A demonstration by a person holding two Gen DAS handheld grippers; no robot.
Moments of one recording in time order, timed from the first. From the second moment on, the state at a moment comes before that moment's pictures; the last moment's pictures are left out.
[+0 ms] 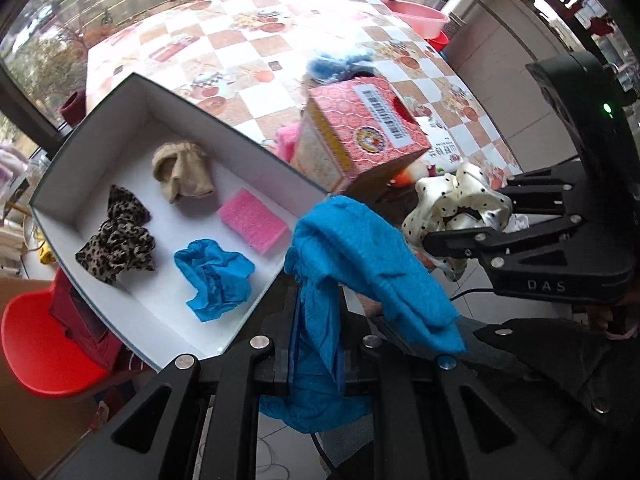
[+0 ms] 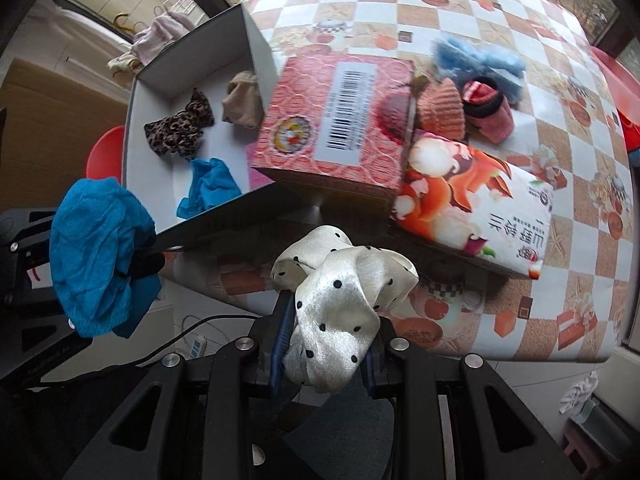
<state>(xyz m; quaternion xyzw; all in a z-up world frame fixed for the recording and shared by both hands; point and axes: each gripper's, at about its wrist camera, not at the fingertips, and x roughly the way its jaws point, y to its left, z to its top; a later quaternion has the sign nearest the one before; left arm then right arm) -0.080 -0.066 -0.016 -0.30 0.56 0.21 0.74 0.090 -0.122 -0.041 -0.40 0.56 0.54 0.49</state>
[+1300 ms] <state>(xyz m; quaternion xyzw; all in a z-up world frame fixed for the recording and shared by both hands) -0.156 0.003 -0.085 -0.44 0.49 0.46 0.59 -0.007 0.002 -0.064 -0.46 0.49 0.59 0.45</state>
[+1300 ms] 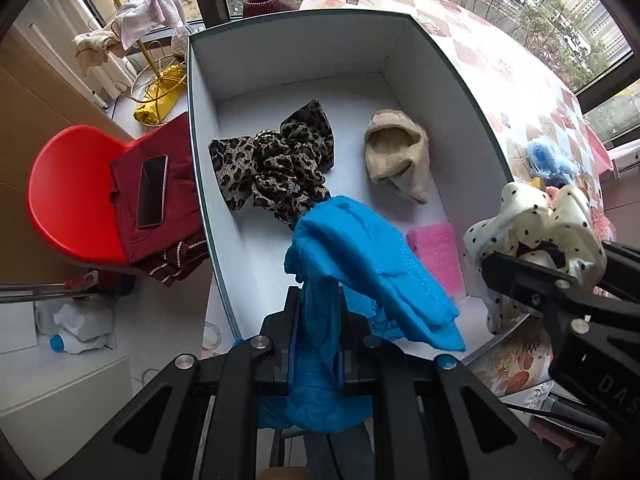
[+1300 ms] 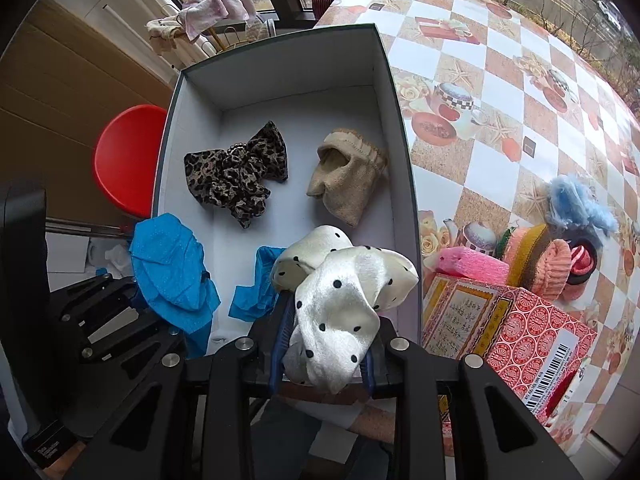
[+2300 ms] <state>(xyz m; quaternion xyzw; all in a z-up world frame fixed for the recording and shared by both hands) -0.143 -0.020 -0.117 -0.41 0.57 0.43 0.58 -0.028 -0.026 -0.120 -0.51 0.54 0.56 0.37</state>
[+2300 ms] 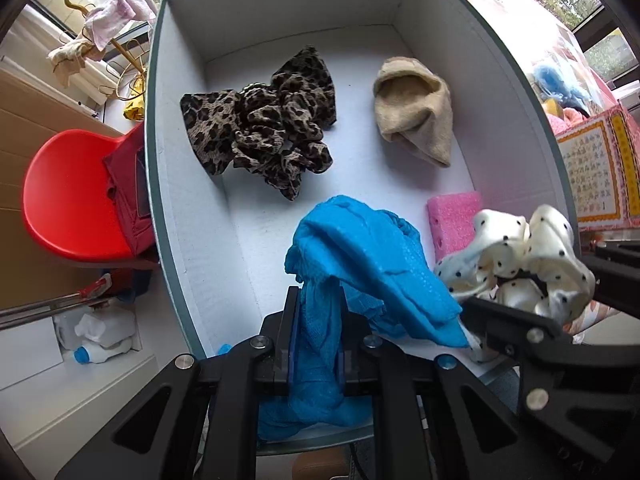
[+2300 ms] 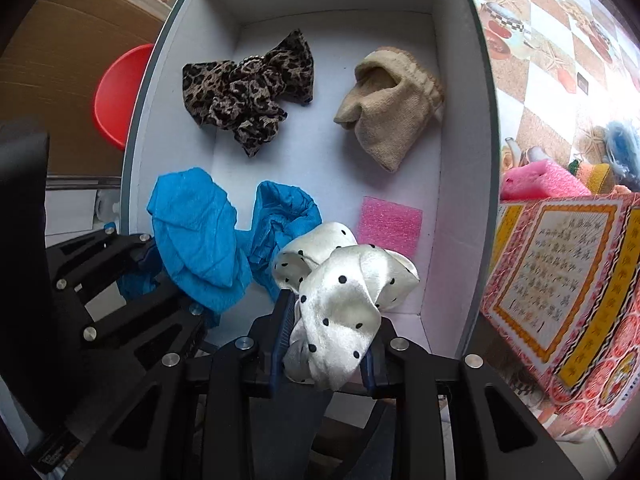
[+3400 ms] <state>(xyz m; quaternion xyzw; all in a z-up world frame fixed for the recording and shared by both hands) -0.139 -0.017 -0.075 -0.41 0.52 0.42 0.62 -0.029 -0.012 -0.054 -0.49 0.46 0.61 0.42</state>
